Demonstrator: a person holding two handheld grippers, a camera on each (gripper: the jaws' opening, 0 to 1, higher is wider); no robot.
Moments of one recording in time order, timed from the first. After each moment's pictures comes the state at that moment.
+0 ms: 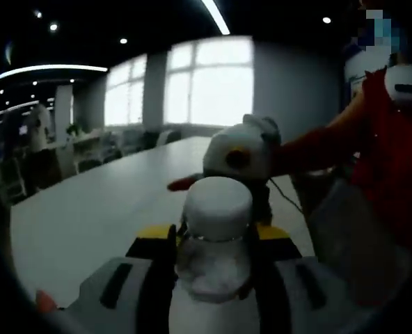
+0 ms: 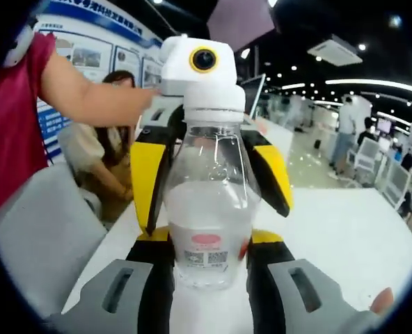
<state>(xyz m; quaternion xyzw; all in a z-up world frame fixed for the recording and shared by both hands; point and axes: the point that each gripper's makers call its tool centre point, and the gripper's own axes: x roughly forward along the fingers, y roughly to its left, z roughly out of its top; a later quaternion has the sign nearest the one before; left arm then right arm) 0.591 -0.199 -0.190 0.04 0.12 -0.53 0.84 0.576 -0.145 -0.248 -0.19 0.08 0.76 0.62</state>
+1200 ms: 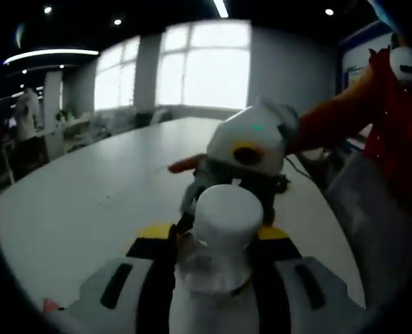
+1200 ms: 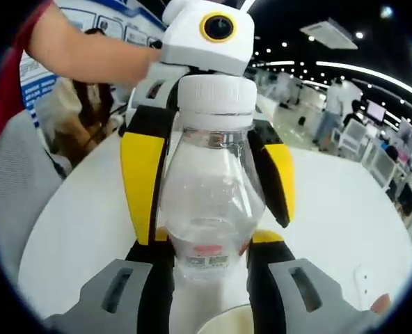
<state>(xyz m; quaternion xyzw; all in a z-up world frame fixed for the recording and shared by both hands) 0.648 -0.199 -0.274 0.06 0.17 -0.55 0.81 0.639 -0.145 -0.337 -0.27 0.13 0.71 0.64</state>
